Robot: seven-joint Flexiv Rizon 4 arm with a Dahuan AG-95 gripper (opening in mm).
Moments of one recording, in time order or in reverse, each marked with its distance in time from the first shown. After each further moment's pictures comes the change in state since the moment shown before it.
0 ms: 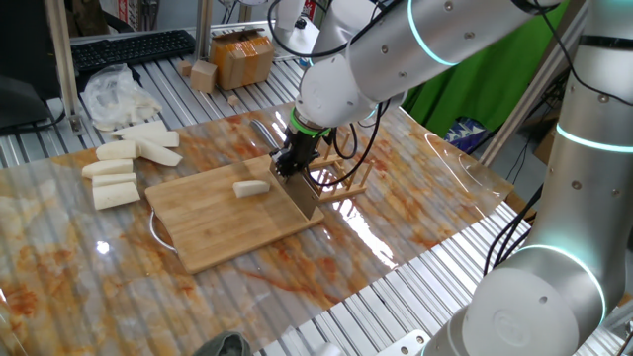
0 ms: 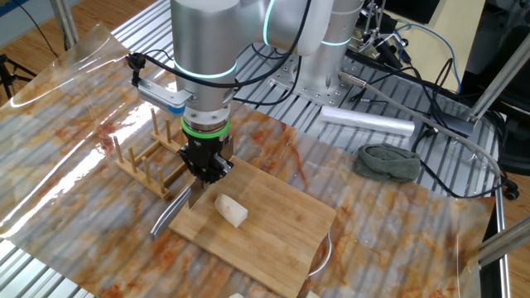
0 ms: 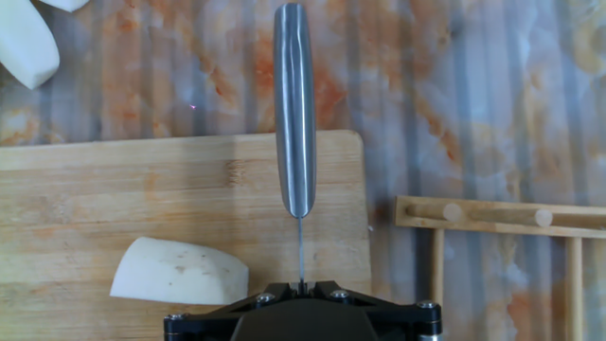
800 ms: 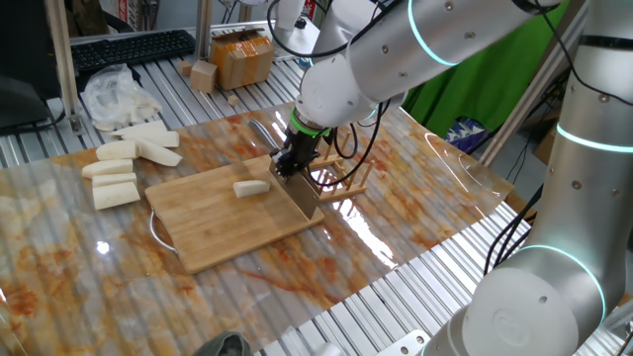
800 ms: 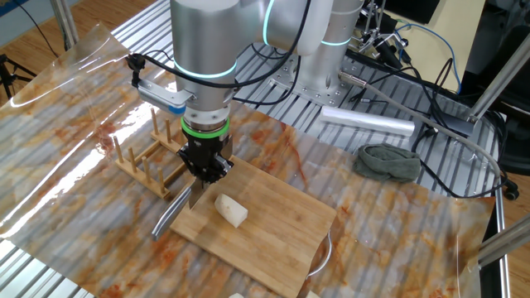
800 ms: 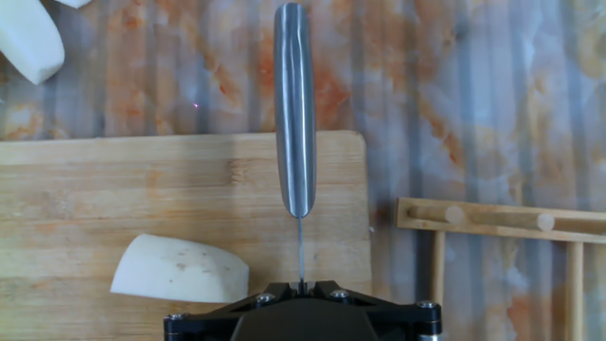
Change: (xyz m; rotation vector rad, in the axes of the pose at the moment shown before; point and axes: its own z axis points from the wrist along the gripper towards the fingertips) arm 0.000 0.000 0.000 -0.003 0.001 -0.015
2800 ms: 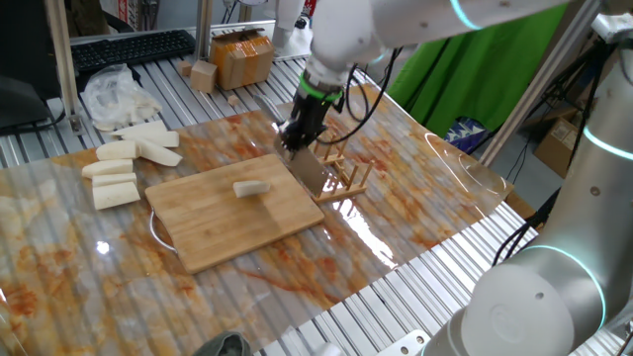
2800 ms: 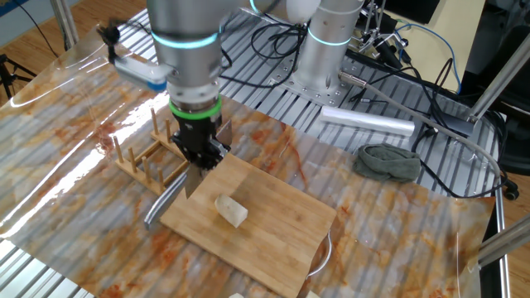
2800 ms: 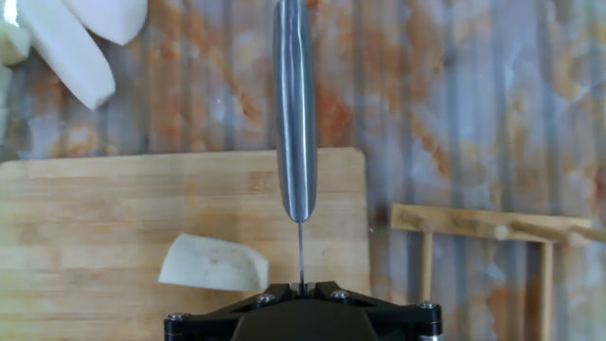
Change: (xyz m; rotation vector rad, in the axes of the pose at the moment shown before) arm -0.012 0.004 -0.053 -0.045 0.040 -0.008
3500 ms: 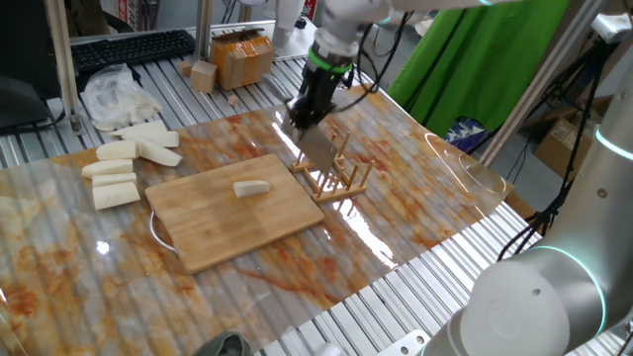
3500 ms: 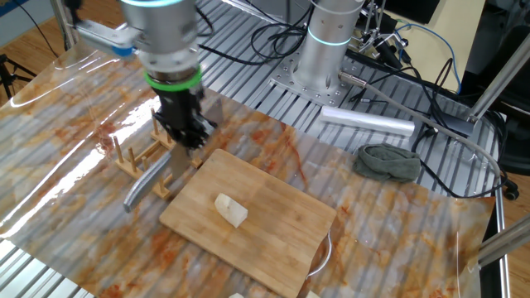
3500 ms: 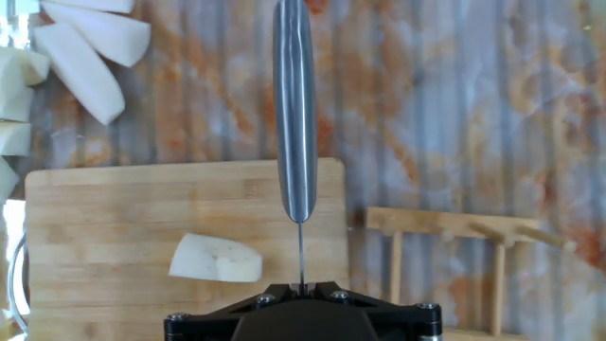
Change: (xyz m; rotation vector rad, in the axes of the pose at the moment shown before) arm -0.006 -0.006 -0.058 -0.015 0.028 0.022
